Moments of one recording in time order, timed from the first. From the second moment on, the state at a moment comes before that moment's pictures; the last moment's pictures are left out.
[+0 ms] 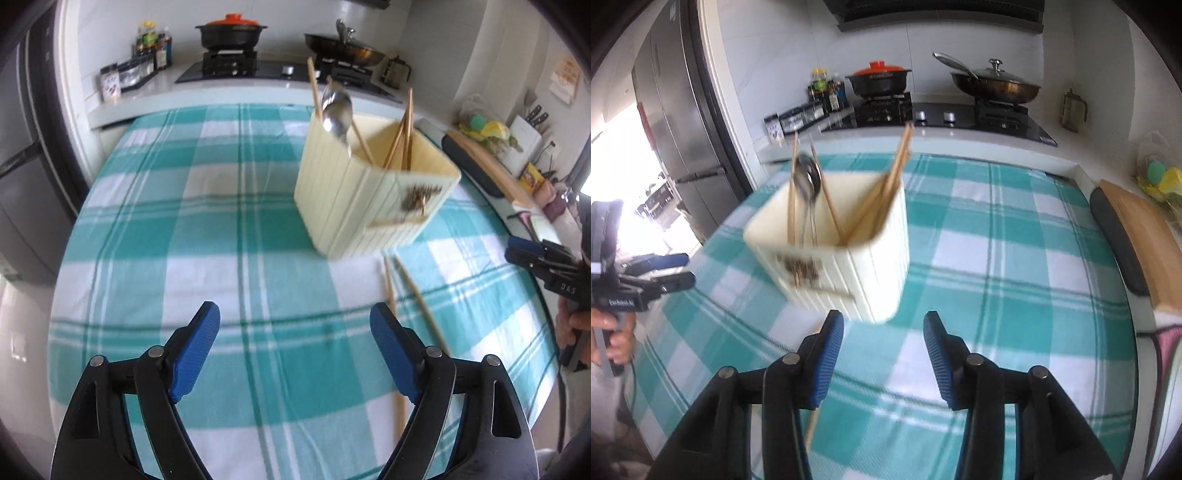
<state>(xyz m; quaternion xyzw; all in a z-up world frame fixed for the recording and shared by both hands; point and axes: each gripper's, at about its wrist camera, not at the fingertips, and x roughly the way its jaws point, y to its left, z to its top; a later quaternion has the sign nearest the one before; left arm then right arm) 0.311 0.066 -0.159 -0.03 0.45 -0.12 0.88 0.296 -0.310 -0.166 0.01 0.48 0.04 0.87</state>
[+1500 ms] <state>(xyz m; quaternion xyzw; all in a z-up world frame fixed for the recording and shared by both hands) 0.268 0.053 -0.235 0.00 0.44 -0.05 0.89 0.189 -0.320 -0.246 0.00 0.48 -0.09 0.87</state>
